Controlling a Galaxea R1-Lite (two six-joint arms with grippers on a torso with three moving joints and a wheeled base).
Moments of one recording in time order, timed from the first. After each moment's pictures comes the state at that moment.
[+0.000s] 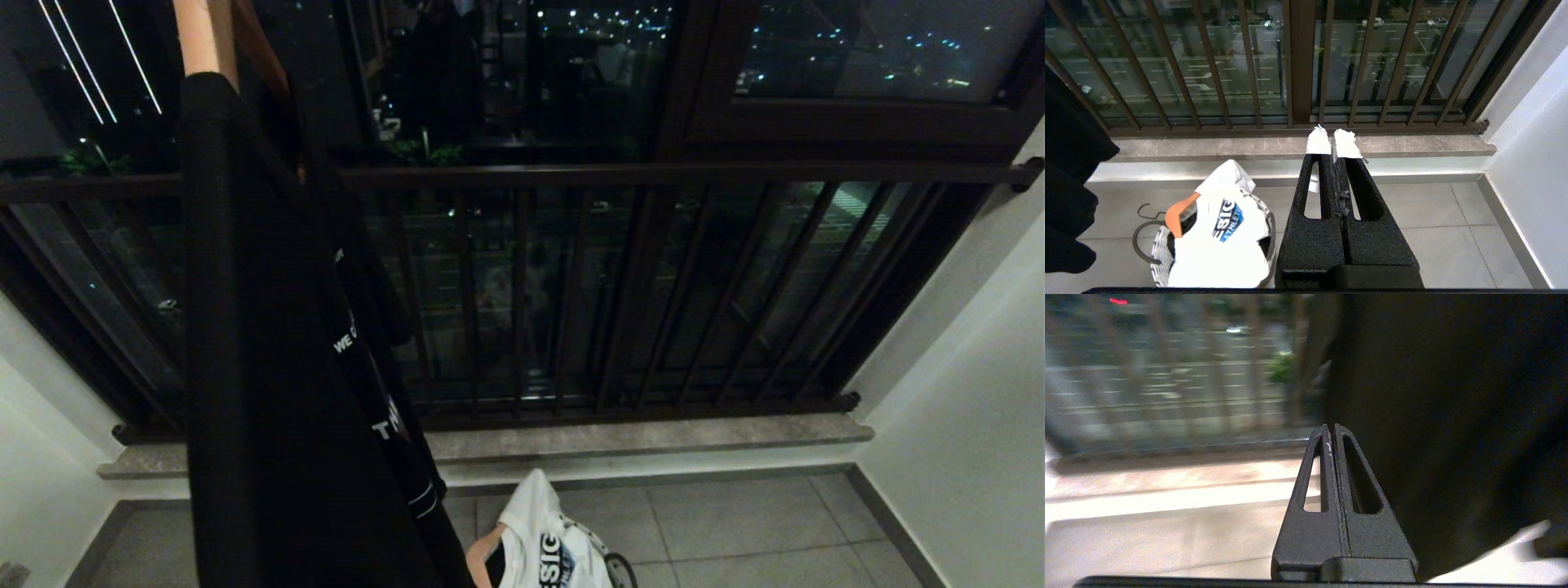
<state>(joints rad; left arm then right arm) 0.00 0.23 -0.37 0.07 -0.17 -0.09 0.00 0.00 0.00 0.00 0.00 0.00</state>
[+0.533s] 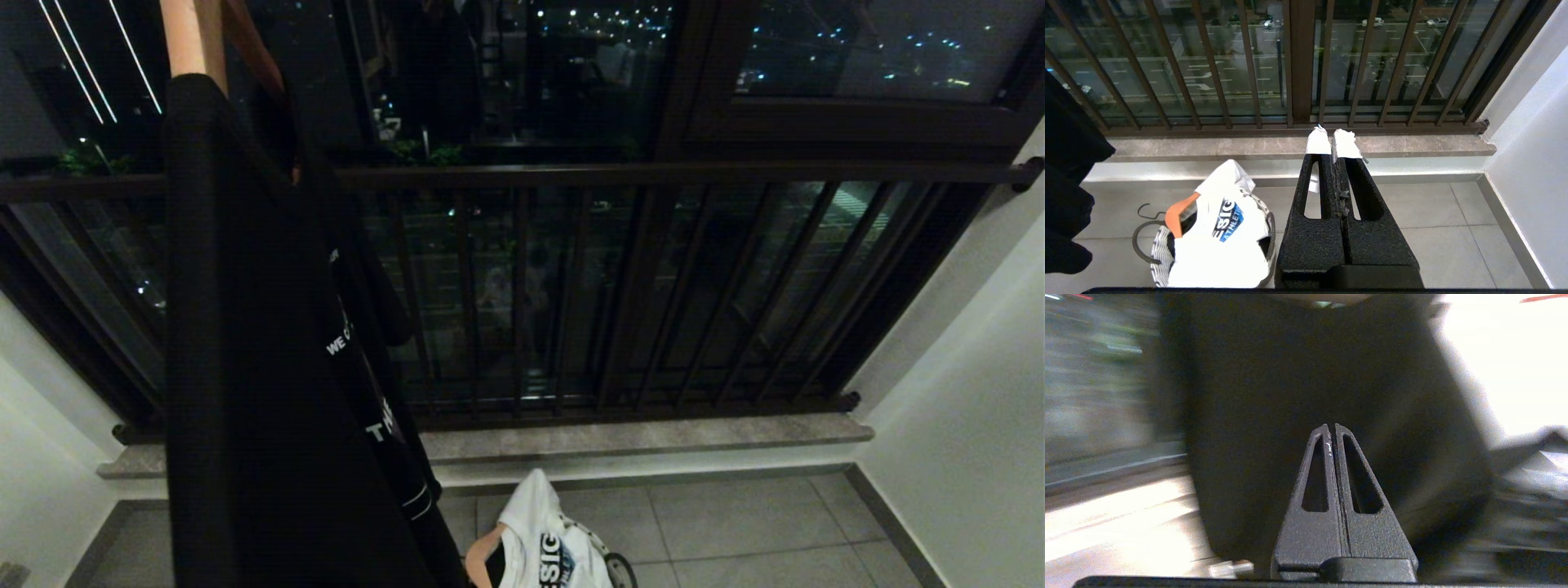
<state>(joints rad) -0.02 0.65 -0.98 0.25 -0.63 -0.30 0.00 0.00 0.00 0.00 0.00 0.00</state>
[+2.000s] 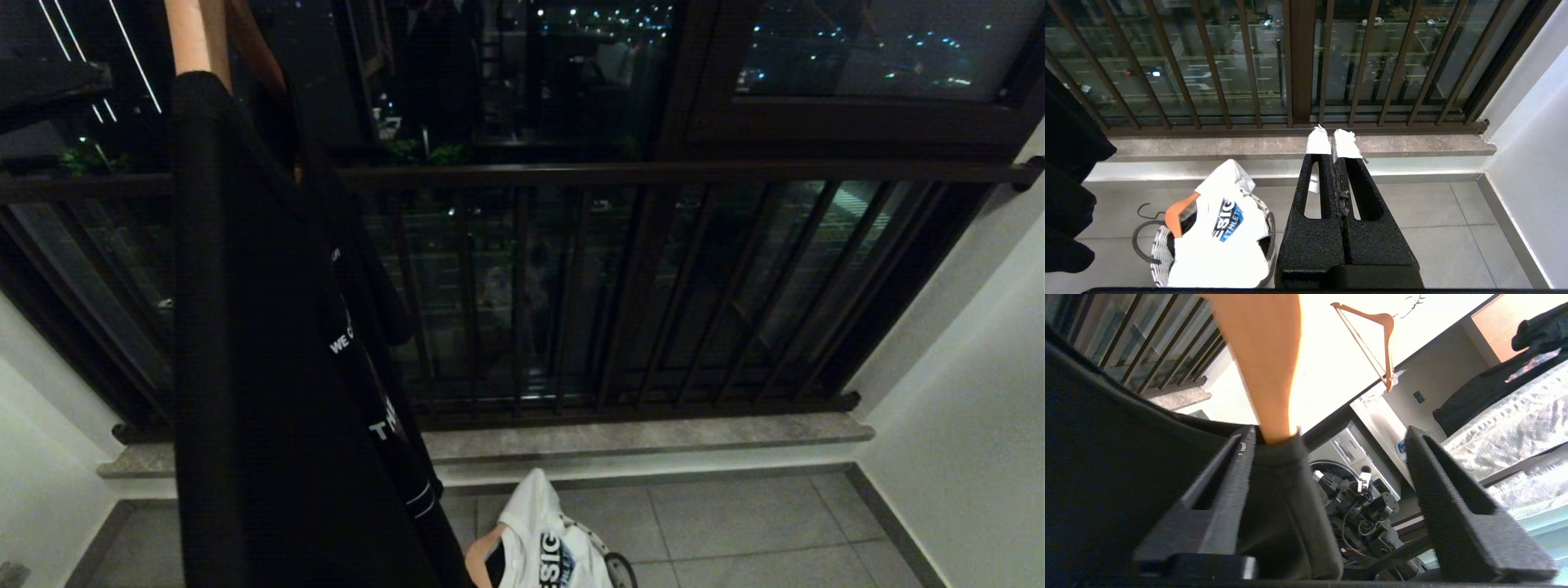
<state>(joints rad) -0.07 1.07 -1.32 0.08 -1.02 -0.76 0.00 0.00 0.00 0.00 0.00 0.00</state>
